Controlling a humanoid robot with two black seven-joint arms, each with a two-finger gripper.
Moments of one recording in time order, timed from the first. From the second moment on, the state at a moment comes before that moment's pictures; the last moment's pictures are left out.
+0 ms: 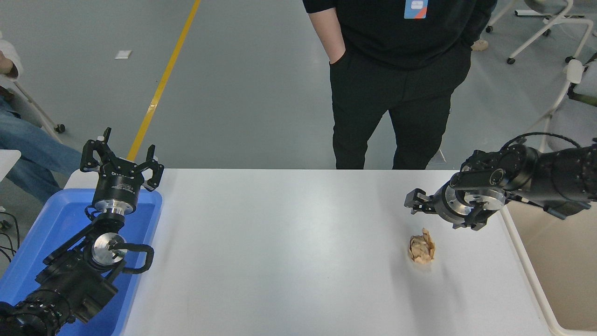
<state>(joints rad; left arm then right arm) -0.61 0.21 -0.90 -0.40 -0.07 -0.55 -0.54 1.43 -0.22 -1.05 0.99 0.07 0.09 -0.28</state>
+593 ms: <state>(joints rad) -0.61 0.21 -0.90 -0.40 -0.07 -0.55 -0.54 1.24 -0.18 -0.95 0.88 0.05 0.00 -0.28</state>
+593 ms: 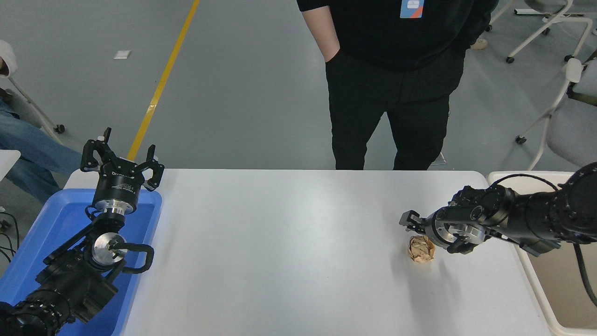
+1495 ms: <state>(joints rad) -0.61 0.21 -0.90 -0.40 -0.07 -0.55 -0.54 1.22 -0.14 -0.94 0.92 0.04 -0.09 -0.27</state>
